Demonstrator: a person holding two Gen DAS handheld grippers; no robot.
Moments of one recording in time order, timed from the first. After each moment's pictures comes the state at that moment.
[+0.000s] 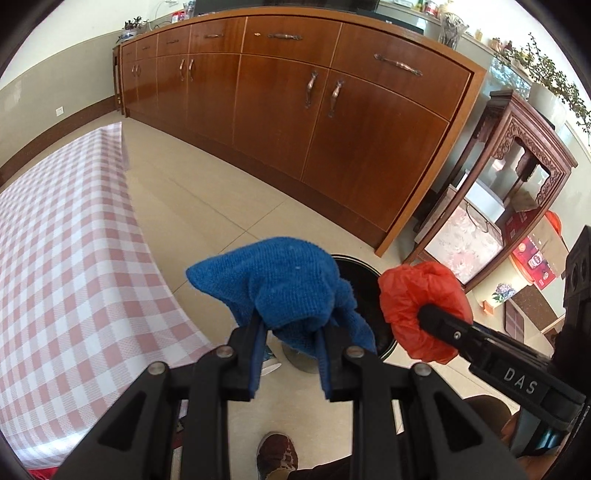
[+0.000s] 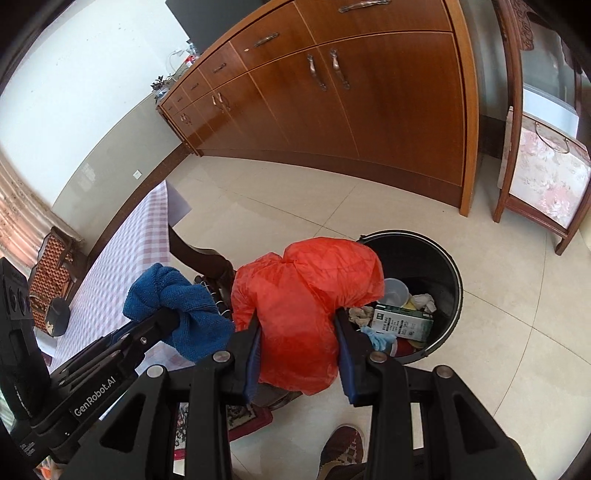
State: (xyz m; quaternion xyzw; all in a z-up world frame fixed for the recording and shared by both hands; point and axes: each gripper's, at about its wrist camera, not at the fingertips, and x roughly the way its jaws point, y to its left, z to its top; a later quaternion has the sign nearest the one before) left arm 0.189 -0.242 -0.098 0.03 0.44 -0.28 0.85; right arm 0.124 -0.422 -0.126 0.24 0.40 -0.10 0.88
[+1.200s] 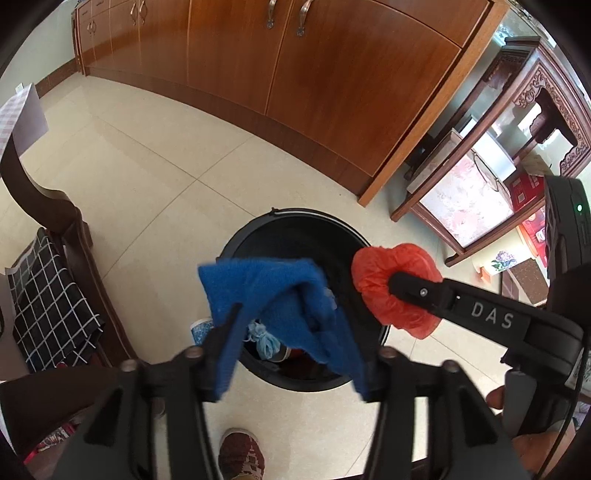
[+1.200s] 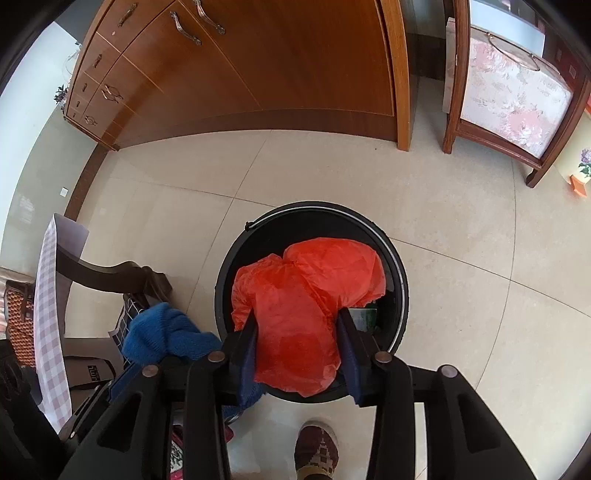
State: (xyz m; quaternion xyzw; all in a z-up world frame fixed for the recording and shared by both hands) left arm 0.225 -0.342 -0.174 0.06 0.54 -0.30 0.78; right arm 0.192 -0.553 -0.225 0.32 0.50 -0.19 0.78
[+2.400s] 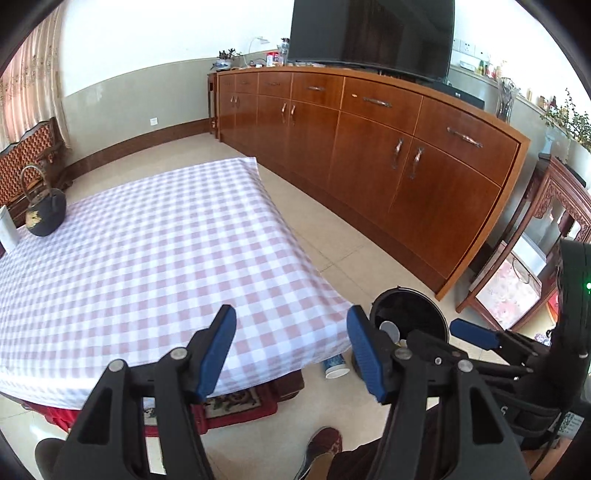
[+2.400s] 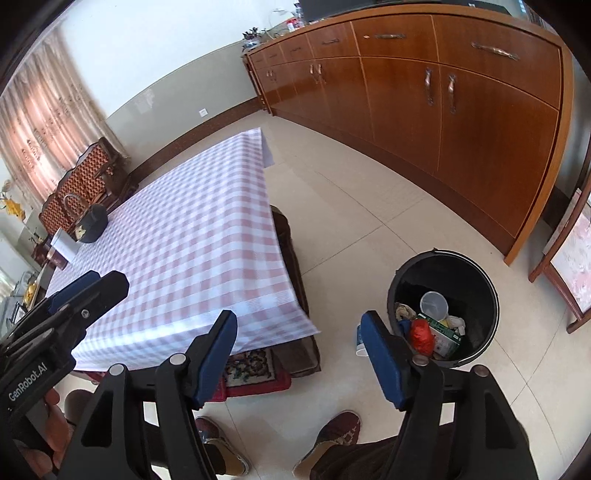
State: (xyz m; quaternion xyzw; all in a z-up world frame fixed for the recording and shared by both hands) left arm 0.106 -0.084 -0.018 0.00 0.37 -0.12 0.92; right arm 0.118 -0.295 -0.075 0.11 0.43 0.04 0.90
